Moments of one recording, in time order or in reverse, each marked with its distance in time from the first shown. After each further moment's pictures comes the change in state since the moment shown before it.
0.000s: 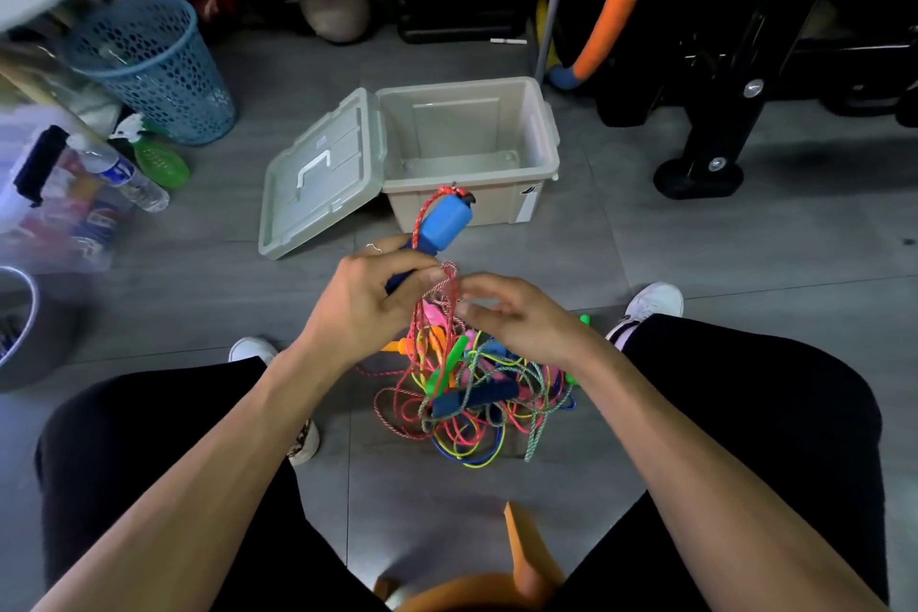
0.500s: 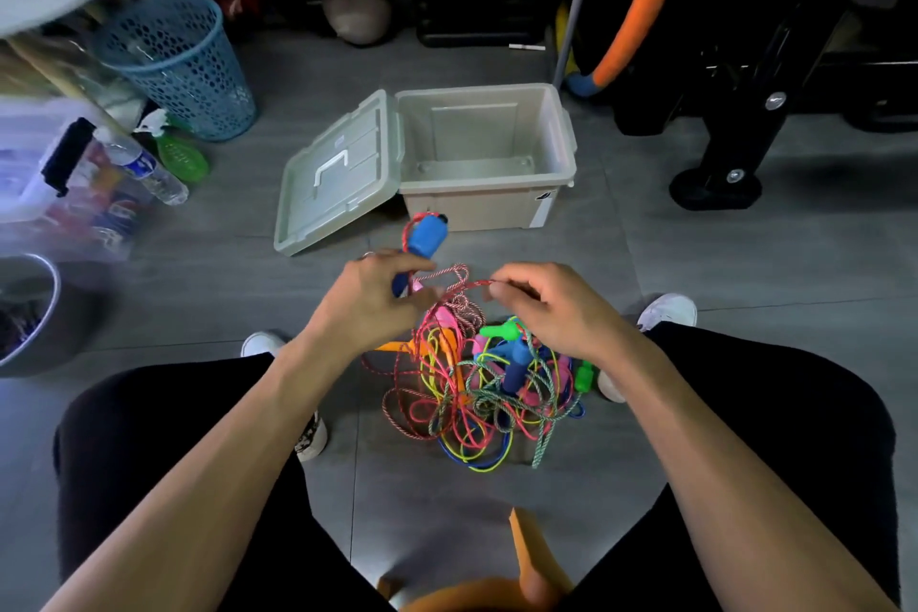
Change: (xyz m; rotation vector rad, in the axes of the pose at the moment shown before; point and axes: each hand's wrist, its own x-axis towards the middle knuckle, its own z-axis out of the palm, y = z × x) left_hand -0.002 -0.010 -0.008 0.170 -0.159 -0.404; right_hand -0.008 -0.024 -0.019 -0.266 0.121 -0.128
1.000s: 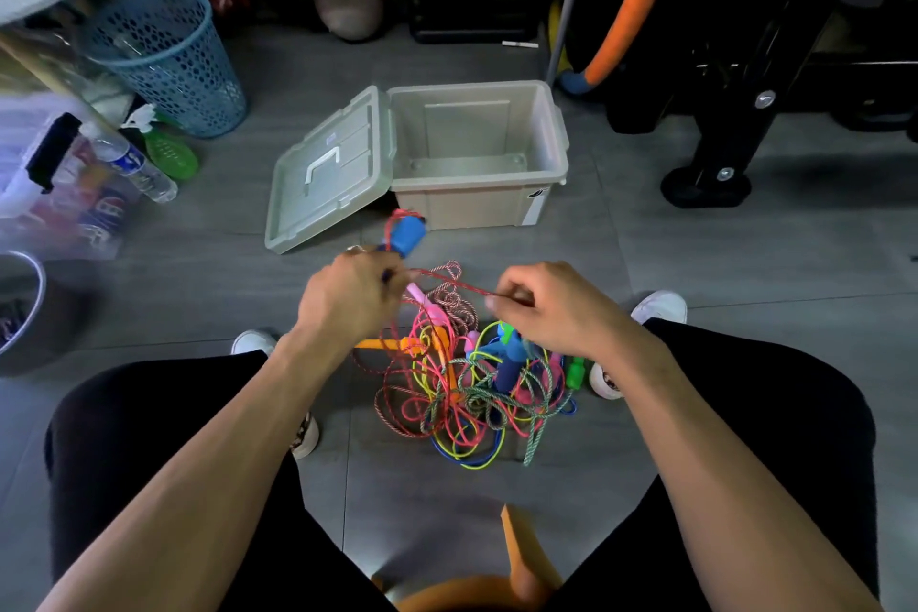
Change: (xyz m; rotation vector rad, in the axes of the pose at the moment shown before) left_hand 0.016 -0.018 0.008 0.298 0.089 -0.021; right_hand -0.005 -0.003 -0.010 -0.202 -0.045 0.132
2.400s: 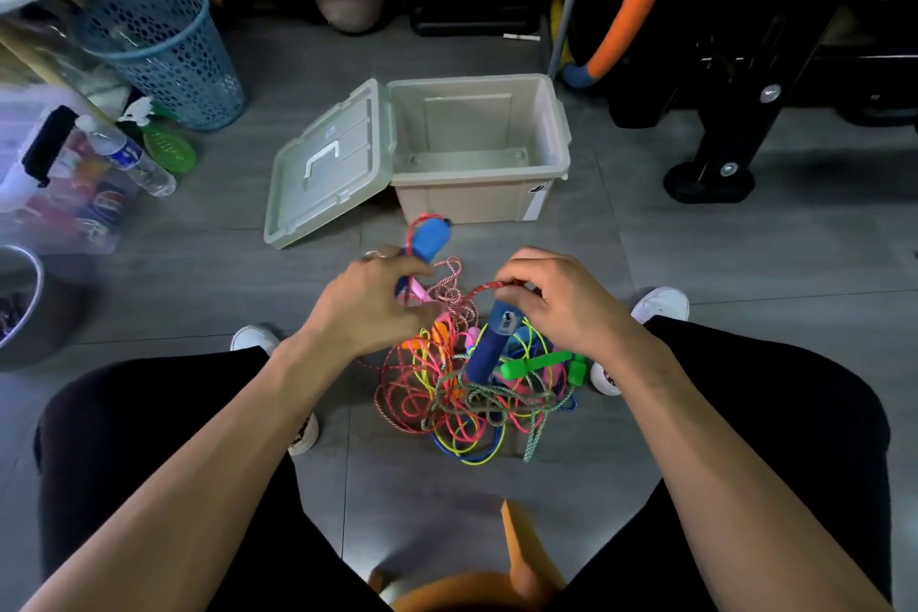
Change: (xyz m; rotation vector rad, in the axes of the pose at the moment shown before) left_hand -0.015 0.019 -0.009 -0.157 -0.182 0.063; right_hand 0.009 0.015 0.007 -0.047 0.146 -0.196
